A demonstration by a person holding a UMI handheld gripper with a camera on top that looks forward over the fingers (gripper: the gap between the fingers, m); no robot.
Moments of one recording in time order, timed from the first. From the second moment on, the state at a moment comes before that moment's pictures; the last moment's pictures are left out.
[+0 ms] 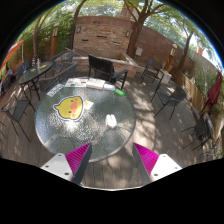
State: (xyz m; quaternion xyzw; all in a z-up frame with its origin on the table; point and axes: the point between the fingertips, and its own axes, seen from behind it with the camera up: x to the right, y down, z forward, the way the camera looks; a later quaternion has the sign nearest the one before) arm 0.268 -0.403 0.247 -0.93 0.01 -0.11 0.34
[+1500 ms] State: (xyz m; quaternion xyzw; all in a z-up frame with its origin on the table) arm 0.342 -0.121 0.046 -0.89 0.00 0.00 0.46
